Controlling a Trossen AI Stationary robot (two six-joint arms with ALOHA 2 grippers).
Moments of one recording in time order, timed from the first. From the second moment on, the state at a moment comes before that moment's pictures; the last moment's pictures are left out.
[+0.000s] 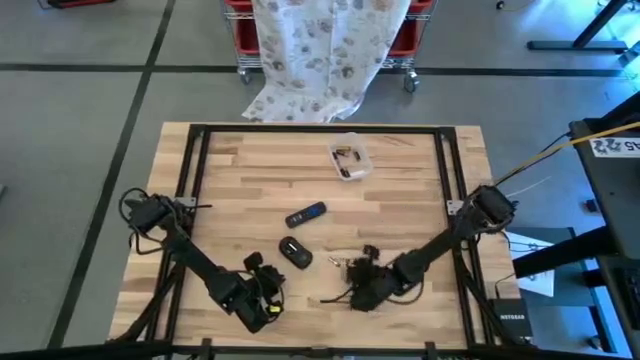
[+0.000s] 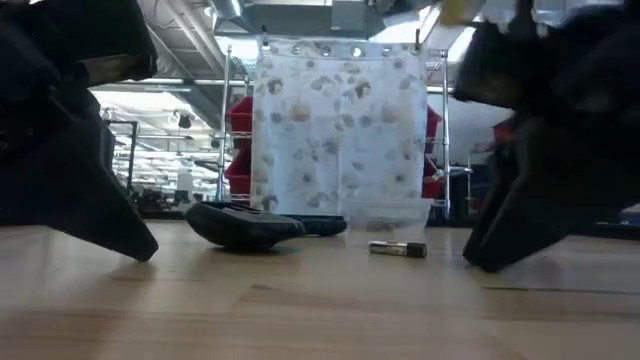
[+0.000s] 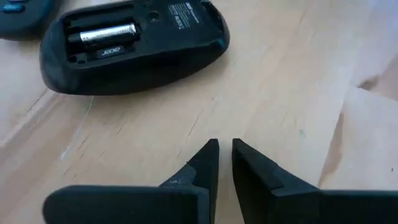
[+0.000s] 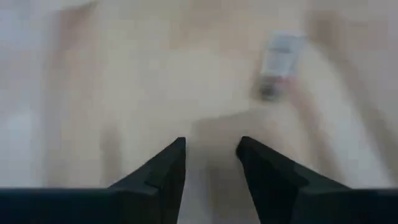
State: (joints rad) left arm -0.77 1.93 1.02 -0.34 -0.79 -1.11; right arm 0.62 1.89 0.93 -0.16 0.55 0.87
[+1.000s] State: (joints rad) left arm -0.78 1.93 1.02 -0.36 -0.85 -1.07; right arm 0.59 2.09 1.02 0.22 0.69 0.79
